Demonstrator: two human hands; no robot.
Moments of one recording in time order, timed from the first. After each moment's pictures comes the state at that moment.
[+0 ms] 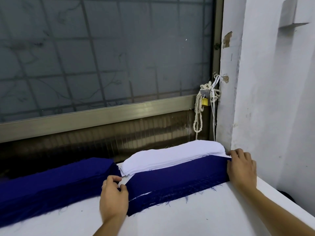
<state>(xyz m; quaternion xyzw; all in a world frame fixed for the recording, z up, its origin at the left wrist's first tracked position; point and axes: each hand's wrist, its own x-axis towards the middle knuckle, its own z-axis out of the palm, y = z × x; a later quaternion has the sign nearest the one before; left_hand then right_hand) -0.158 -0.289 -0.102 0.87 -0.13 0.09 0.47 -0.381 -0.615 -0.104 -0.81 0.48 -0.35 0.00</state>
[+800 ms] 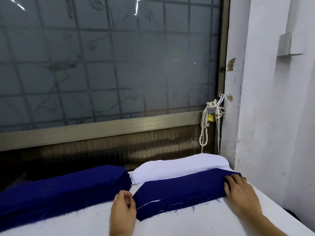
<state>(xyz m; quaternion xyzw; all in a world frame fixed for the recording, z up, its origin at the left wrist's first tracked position) -0.168 -0.262 -0.106 0.84 -0.17 0.05 0.51 -0.401 -0.572 -0.111 -0.87 0.41 -0.28 0.00</state>
